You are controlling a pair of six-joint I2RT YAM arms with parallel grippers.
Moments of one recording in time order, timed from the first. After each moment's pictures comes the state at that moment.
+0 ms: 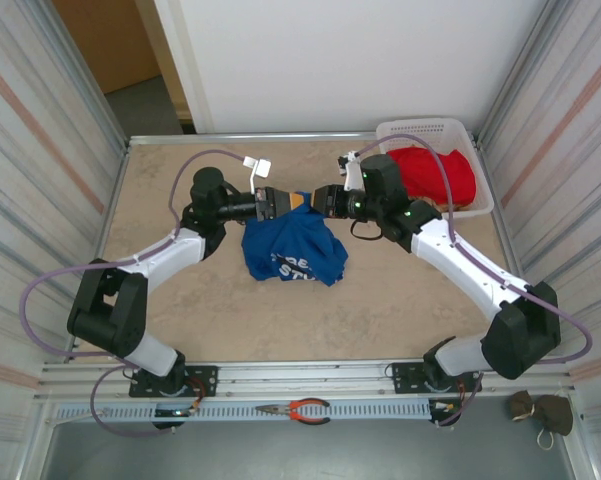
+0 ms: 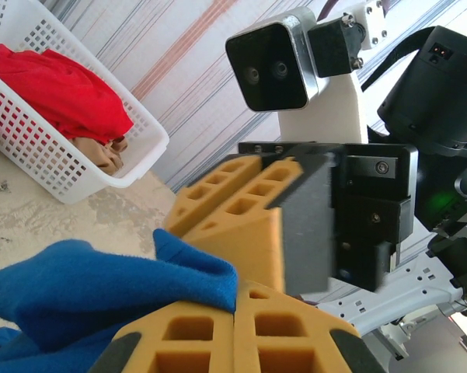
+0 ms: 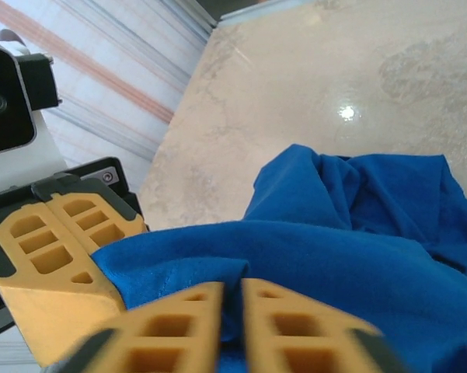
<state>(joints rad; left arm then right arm) -0.41 1.53 0.92 0.62 1.02 -0.80 0.56 1.38 1.17 -0.27 -0.37 0.61</state>
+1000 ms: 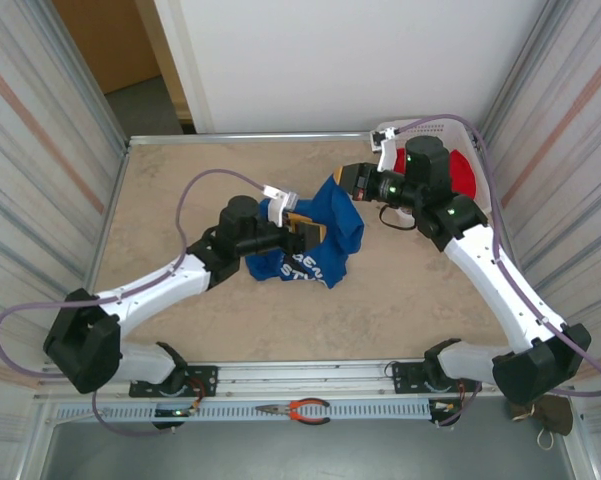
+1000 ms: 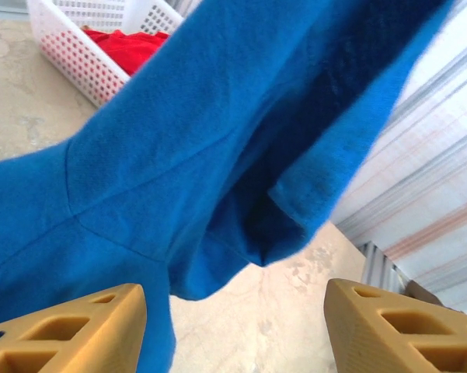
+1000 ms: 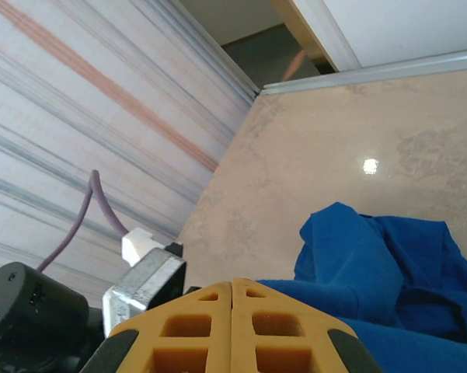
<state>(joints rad) -0.72 1.35 0.87 0.20 0.38 -0.47 0.45 1.23 1.30 -0.38 -0.47 0.59</state>
